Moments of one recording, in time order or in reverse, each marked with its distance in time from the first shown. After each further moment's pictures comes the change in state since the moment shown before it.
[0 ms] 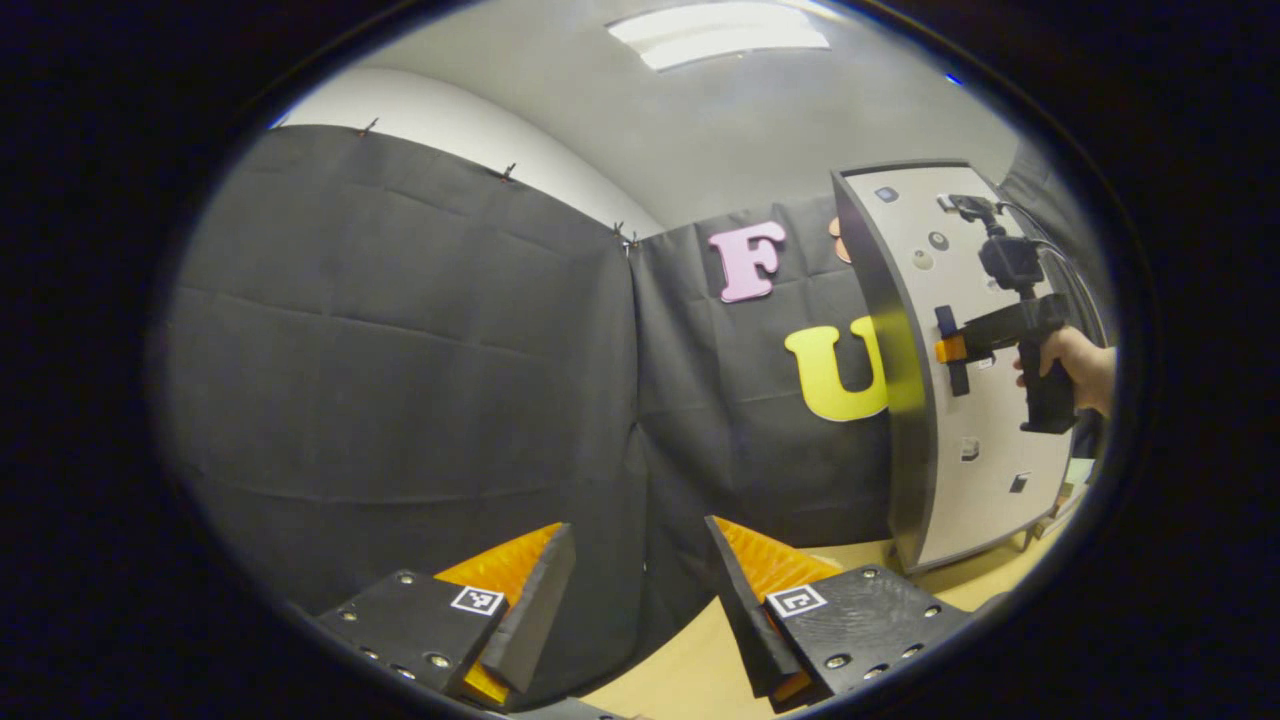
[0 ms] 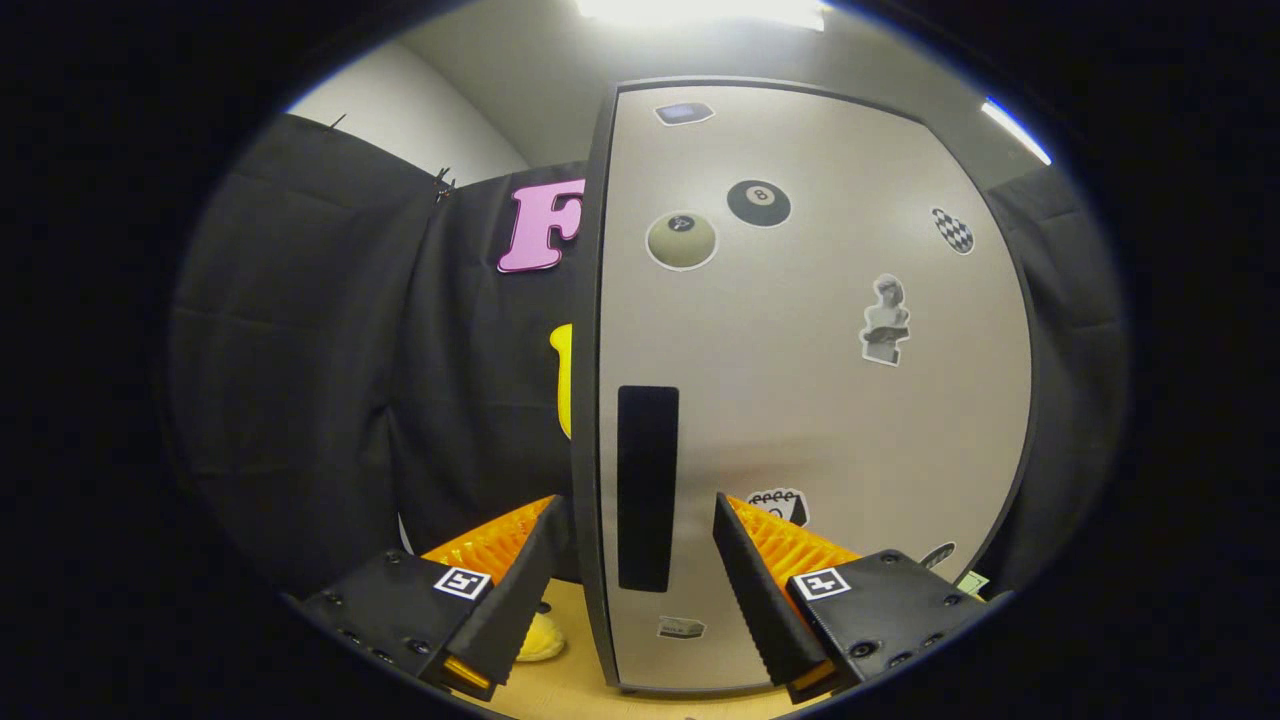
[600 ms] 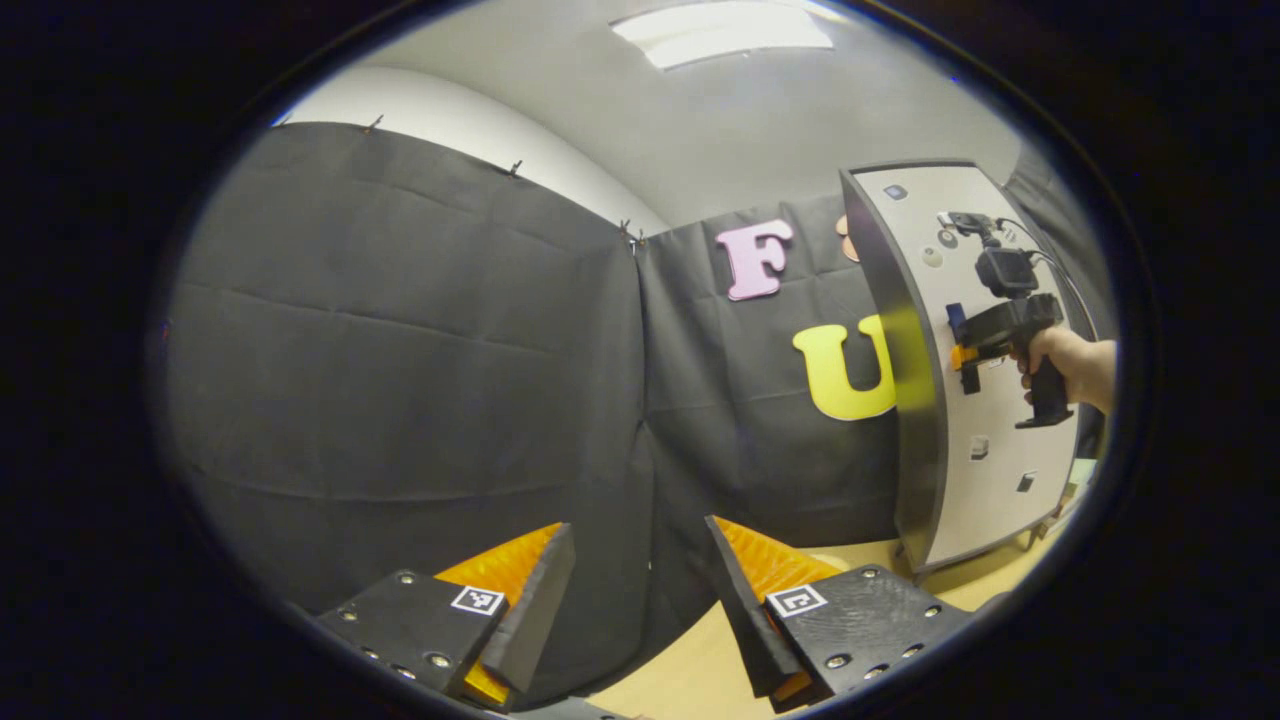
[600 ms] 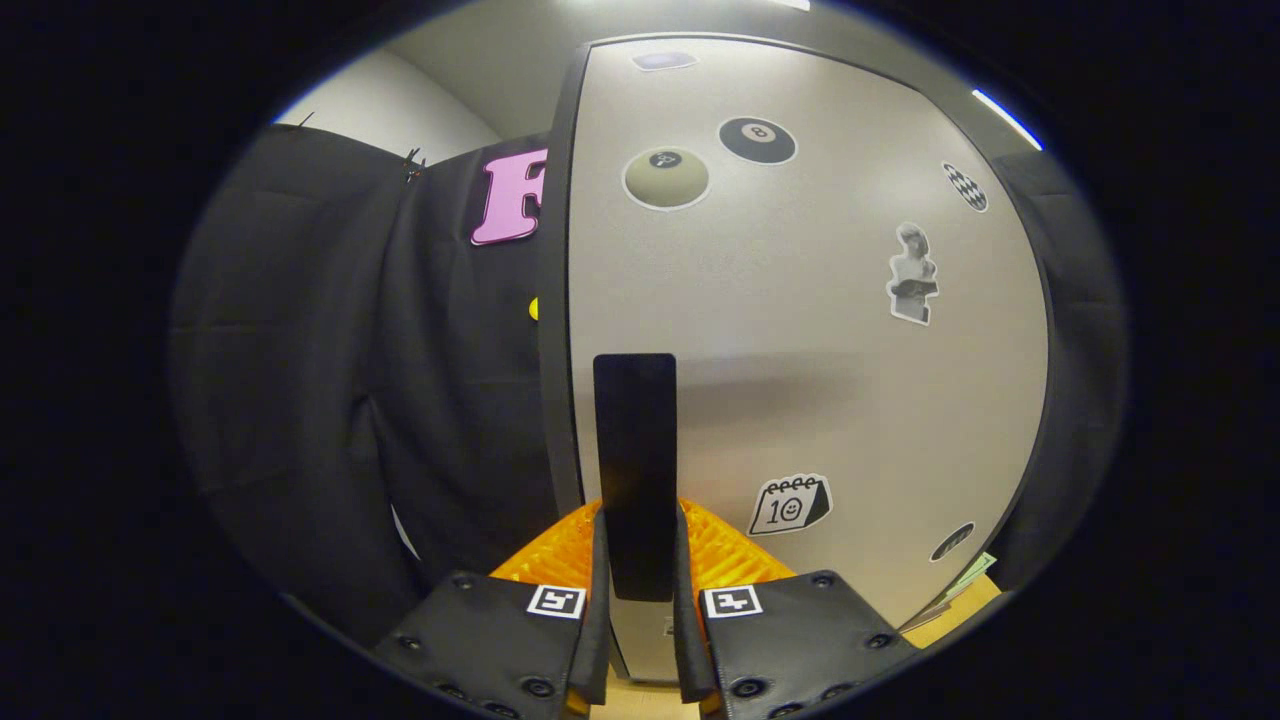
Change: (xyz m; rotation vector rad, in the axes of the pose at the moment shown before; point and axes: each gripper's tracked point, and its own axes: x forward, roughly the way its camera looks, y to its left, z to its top) left arm -0.002 -0.003 -0.002 -0.018 -0.007 0.002; right arm 0.017 -0.009 -0.016 0.037 0.103 -0.036
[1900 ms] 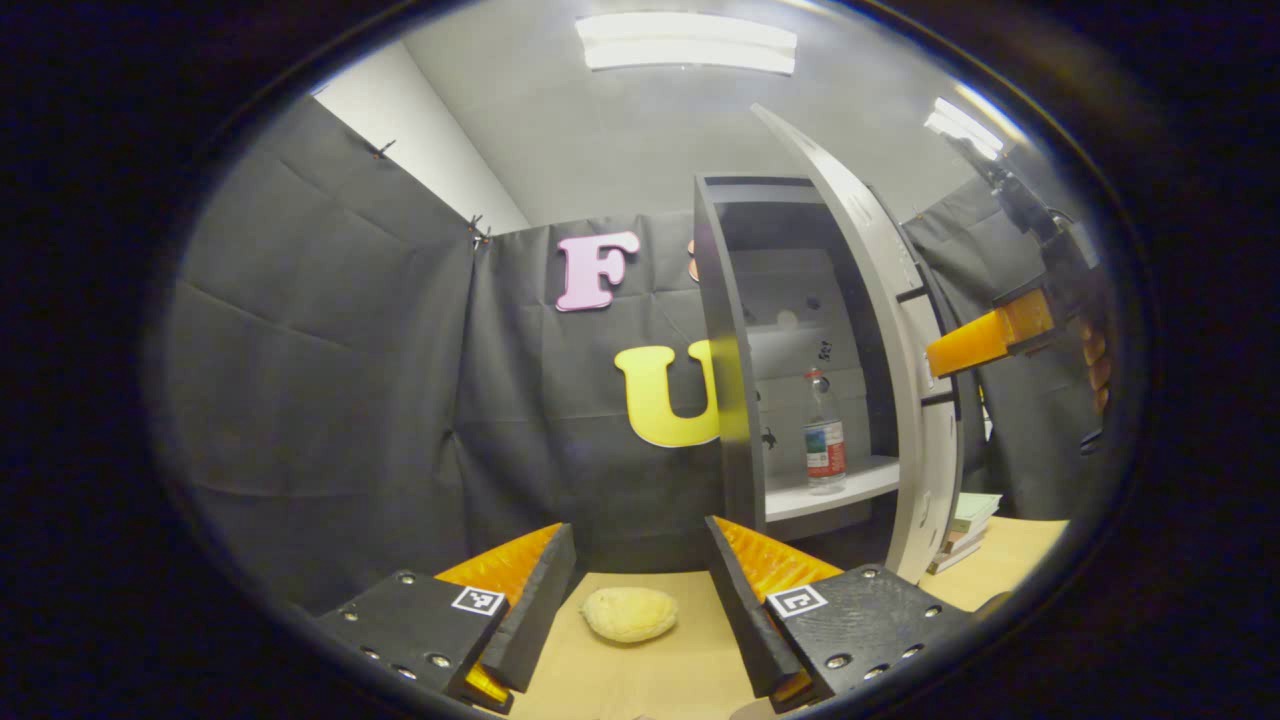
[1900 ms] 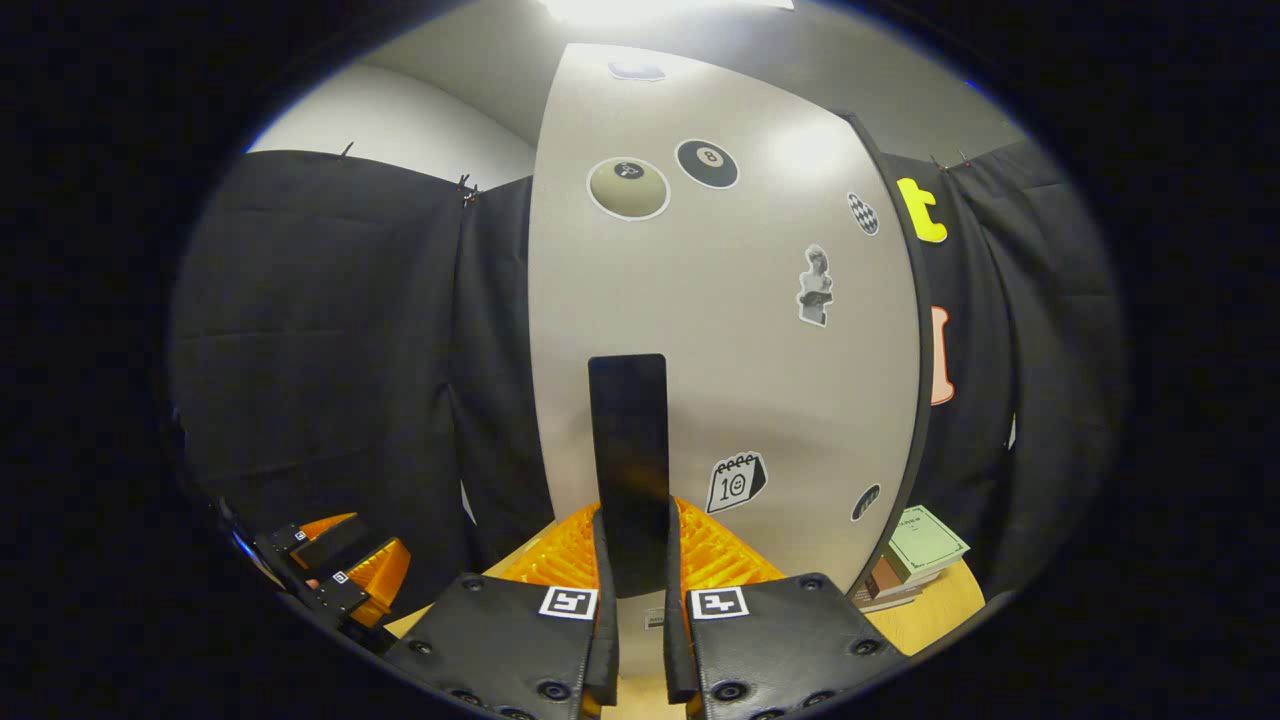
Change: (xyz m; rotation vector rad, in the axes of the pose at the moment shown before) left arm -0.001 -0.173 0.017 -0.084 -0.030 -0.491; right arm -0.097 -0.033 -0.002 0.021 -0.012 0.165
